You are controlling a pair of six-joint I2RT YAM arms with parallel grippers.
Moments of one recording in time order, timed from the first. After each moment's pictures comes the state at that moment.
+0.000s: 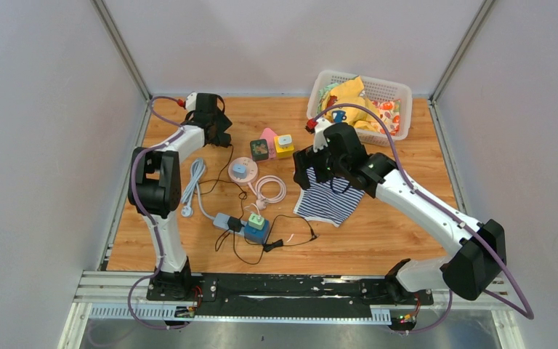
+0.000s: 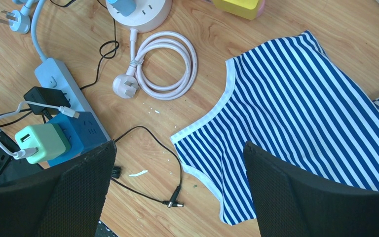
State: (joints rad) left arm -0.13 1.97 1.42 -0.15 -0.23 -0.77; right arm 0.69 1.32 1.17 -0.51 -0.08 0.14
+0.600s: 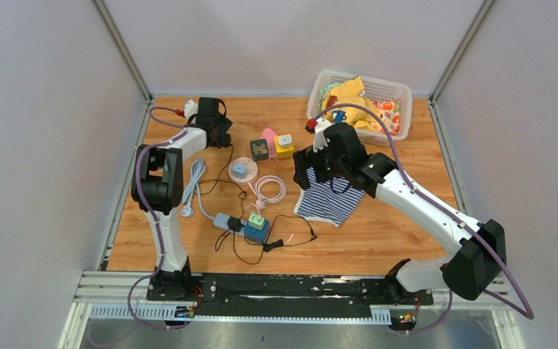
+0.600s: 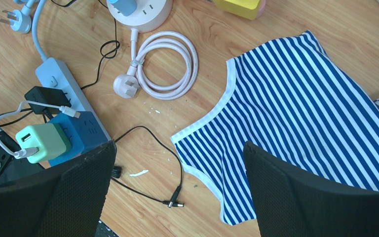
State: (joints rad) left arm -0.14 2.02 1.40 -0.11 -0.26 -0.99; right arm 0.69 1.32 1.17 -0.51 -0.09 0.14
